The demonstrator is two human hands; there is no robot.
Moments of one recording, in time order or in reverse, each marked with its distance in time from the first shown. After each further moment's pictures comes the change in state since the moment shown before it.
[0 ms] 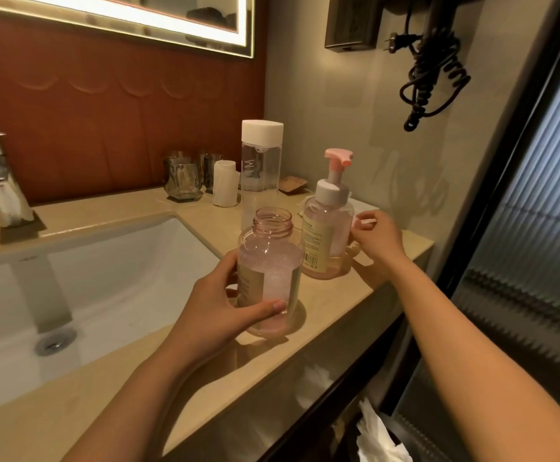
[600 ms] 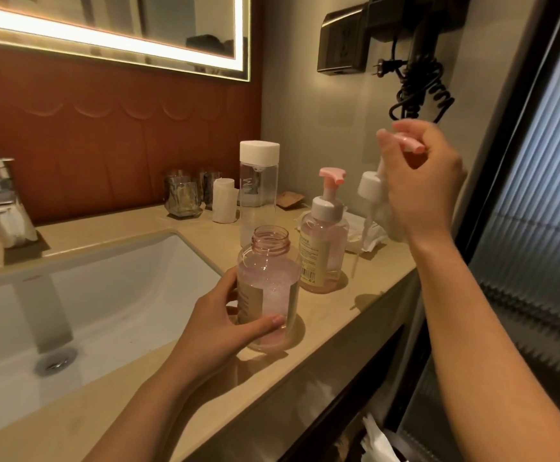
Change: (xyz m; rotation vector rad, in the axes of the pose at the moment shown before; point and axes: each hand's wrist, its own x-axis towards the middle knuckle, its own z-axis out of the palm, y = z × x) left_hand -0.003 0.004 0.001 -0.028 0.019 0.023; right_hand -0.060 -0.109 -0.051 0.147 0.496 -0.661
